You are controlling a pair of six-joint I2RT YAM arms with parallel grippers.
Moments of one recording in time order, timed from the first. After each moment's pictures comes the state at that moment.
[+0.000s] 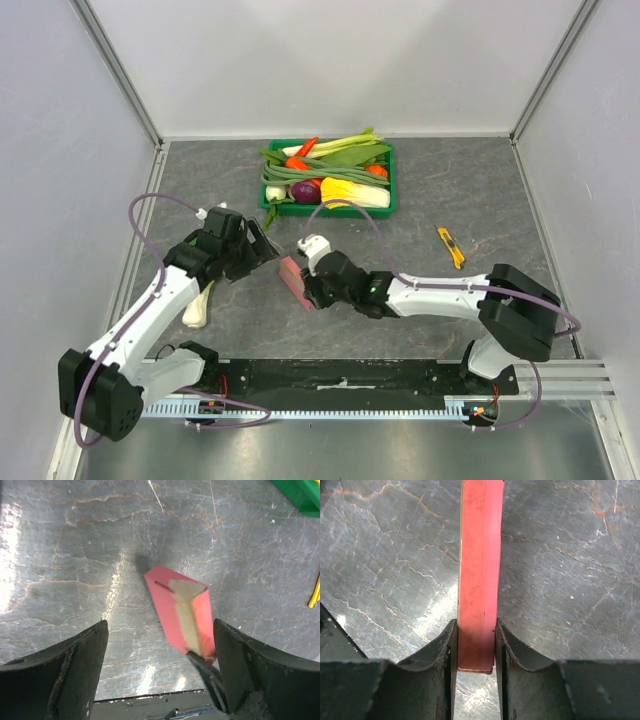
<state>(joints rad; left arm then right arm) -0.39 1.08 0.83 -0.68 0.00 -0.86 1.14 1.61 0.90 0.03 0.20 0.32</state>
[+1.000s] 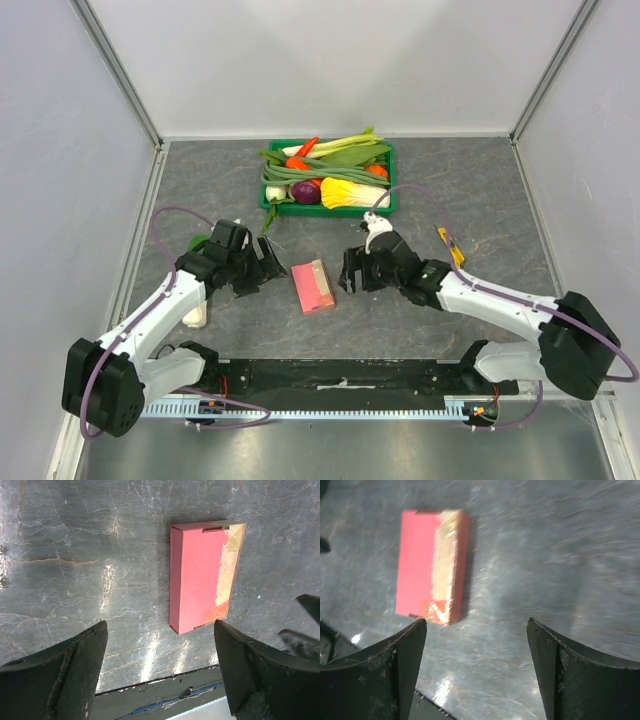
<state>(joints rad) -0.39 1.08 0.69 -0.61 0.14 -0.80 0.84 1.29 0.70 -0.12 0.00 0.57</state>
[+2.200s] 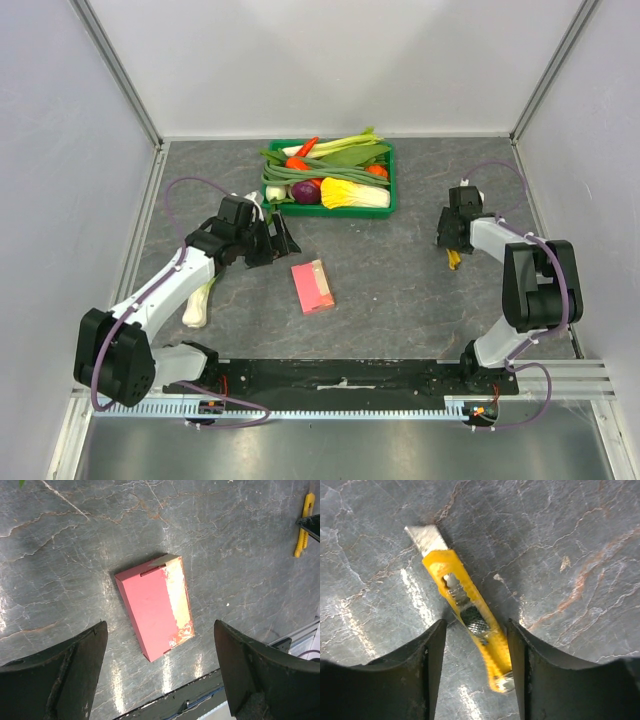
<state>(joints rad) -0.39 1.24 0.85 -0.46 0.23 -0.65 0.05 1.65 0.89 -0.29 0.21 0.32</state>
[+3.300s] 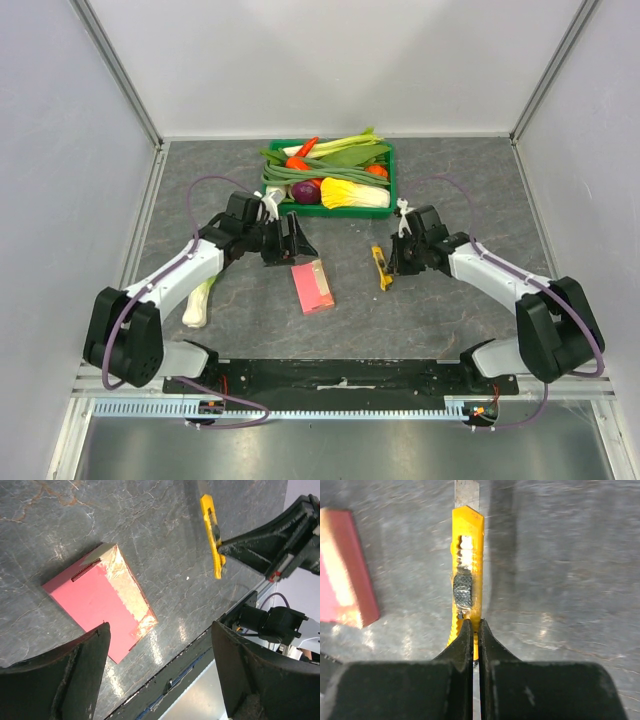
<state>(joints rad) -0.40 1.34 0.86 -0.34 0.53 -0.60 0.40 1.40 0.77 -0.38 -0.19 0.36</state>
